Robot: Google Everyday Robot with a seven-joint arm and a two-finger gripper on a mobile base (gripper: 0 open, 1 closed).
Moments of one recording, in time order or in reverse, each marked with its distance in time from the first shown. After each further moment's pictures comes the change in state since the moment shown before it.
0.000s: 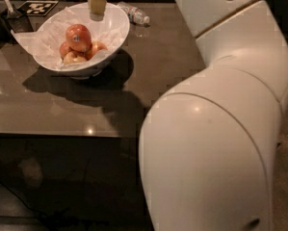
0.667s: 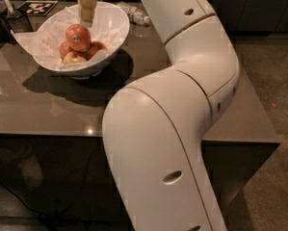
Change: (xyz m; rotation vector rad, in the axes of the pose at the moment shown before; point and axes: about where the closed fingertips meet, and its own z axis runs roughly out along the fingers) arm -0.014 -0.027 0.065 -0.017 -0.050 0.004
